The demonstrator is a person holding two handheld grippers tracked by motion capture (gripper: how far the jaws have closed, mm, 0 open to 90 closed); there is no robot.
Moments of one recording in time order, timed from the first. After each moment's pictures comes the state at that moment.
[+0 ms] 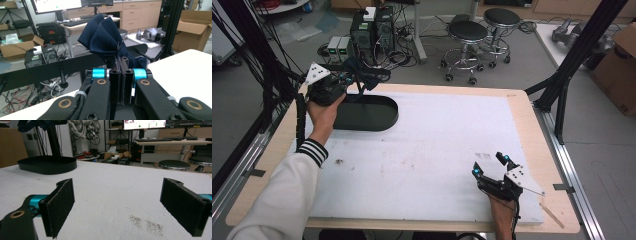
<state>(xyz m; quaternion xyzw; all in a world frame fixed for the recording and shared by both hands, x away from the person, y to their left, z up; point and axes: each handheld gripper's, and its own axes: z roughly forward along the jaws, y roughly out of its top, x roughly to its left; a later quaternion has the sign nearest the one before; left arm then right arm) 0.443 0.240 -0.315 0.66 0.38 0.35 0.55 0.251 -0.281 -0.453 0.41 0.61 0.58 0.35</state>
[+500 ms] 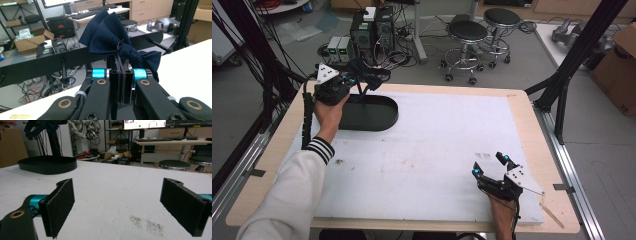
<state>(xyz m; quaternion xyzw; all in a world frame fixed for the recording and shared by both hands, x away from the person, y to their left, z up) 0.454 0.228 -0.325 0.67 0.39 0.37 0.51 0.251 -0.281 -0.453 0.41 0.61 0.58 0.35</state>
